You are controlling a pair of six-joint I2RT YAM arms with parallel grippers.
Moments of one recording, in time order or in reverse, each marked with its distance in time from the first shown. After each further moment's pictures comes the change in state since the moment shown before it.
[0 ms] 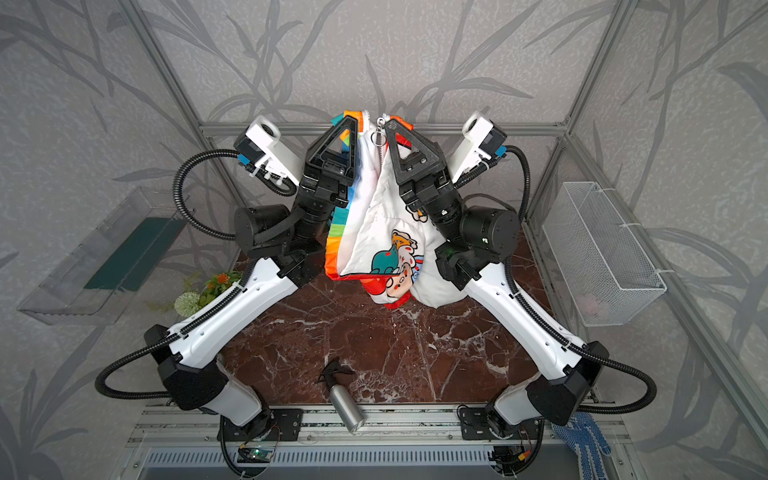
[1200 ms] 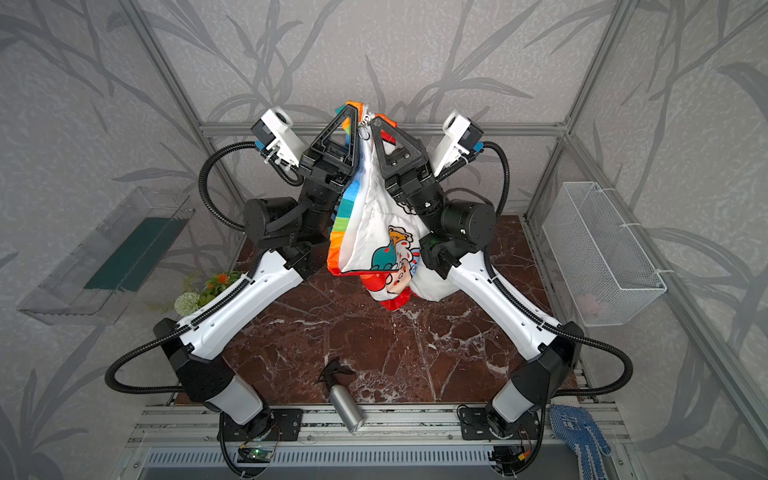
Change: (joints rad) left arm 0.044 0.046 0.023 -0.044 -0.074 -0.323; right arm -0.002 0.132 0.061 0.092 0.003 0.053
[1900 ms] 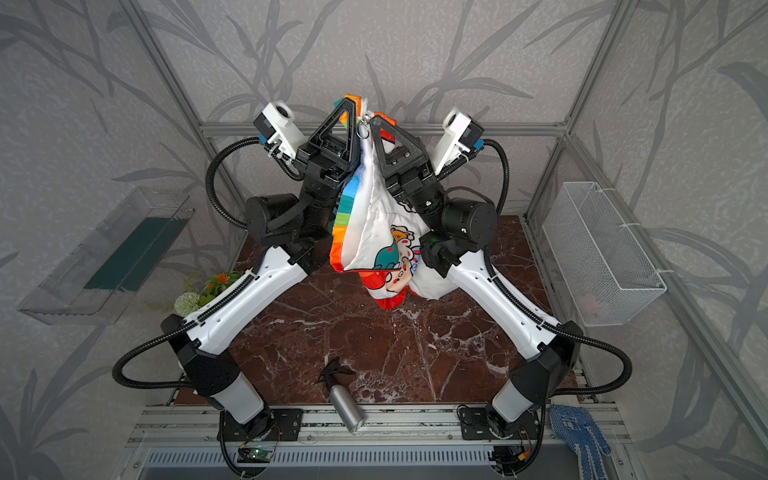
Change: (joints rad) left arm 0.002 0.048 0.073 0.035 0.010 -0.148; right arm 0.000 0.011 0.026 0.005 -0.026 0.021
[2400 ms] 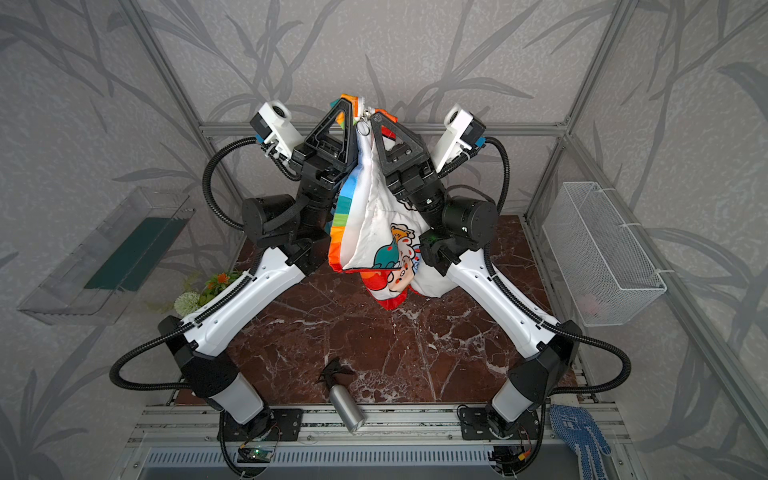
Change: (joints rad) left arm 0.000 -0.012 -0.008 0.005 0.011 -0.018; right arm 0.000 0.012 0.030 0.000 -0.001 0.010
